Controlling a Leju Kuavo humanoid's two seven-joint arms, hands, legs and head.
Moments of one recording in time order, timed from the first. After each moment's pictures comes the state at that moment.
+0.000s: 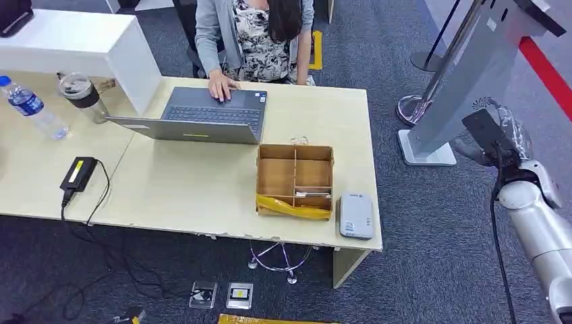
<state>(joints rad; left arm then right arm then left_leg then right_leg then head) -0.17 0.26 -0.88 -0.19 0.86 0.07 0.05 -0.79 -0.55 0.36 -0.72 0.53 -0.25 -0.21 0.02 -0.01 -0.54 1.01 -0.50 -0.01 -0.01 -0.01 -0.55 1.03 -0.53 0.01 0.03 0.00</state>
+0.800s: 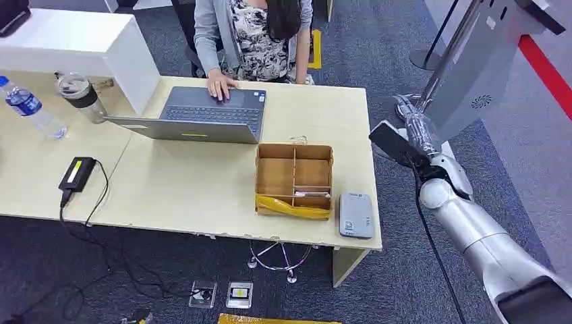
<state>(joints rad) -0.17 0.25 -0.91 -0.19 0.84 0.08 0.04 -0.84 -0.35 0.60 -0.72 0.56 -0.29 -0.26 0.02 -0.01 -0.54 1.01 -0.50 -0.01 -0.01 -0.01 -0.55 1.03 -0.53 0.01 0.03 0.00</state>
